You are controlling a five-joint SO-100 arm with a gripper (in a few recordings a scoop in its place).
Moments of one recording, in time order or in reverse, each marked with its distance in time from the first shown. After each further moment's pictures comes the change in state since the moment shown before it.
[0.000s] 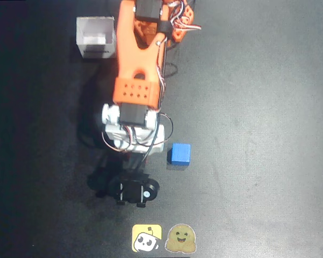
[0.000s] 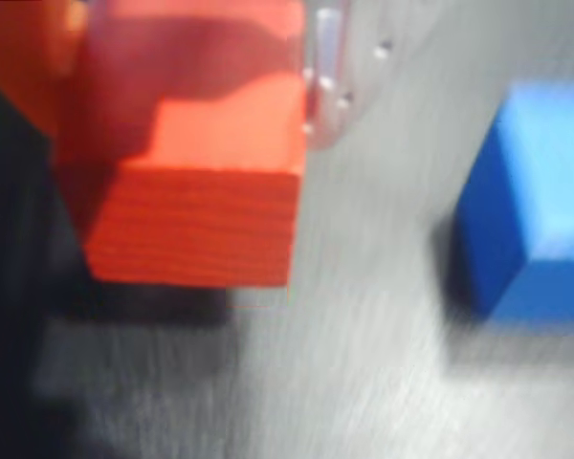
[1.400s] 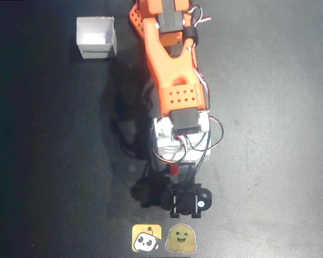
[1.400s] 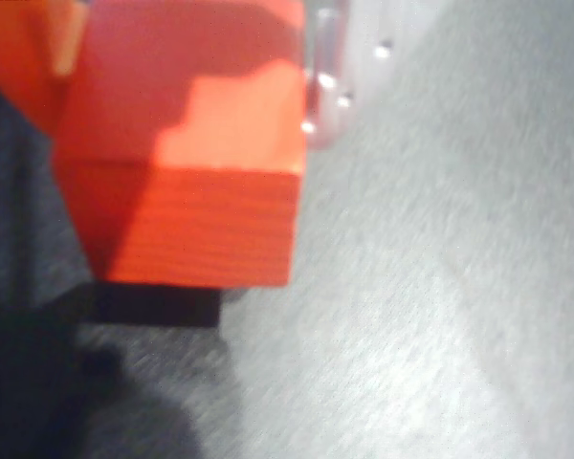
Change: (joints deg) arm -14.9 -7.2 -10.9 -0.9 9.9
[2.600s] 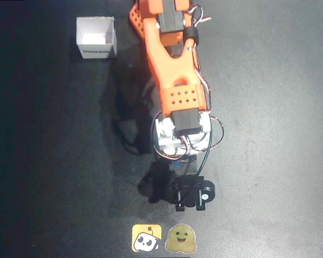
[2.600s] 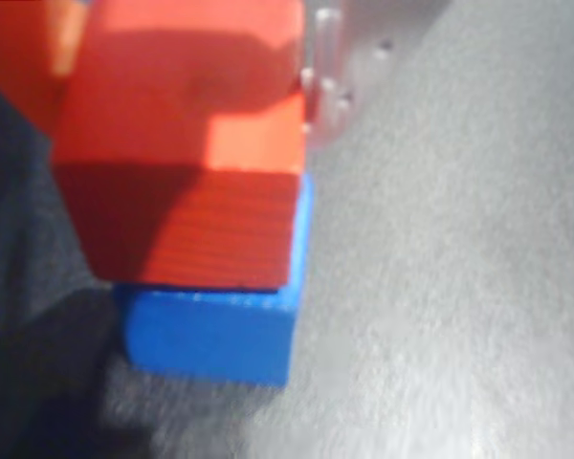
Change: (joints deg) arm -0.3 0.0 1.2 6.2 -3.3
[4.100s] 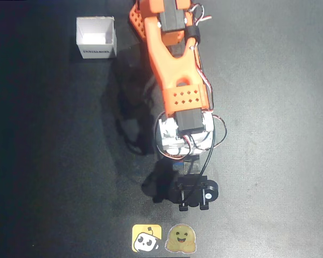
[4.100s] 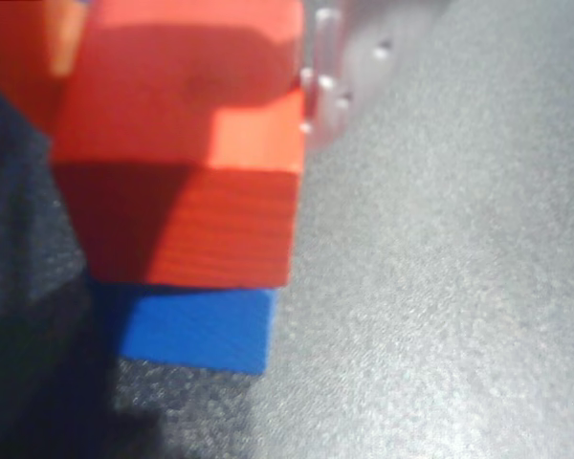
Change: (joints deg) arm -1.1 0.4 2.7 -1.9 0.4
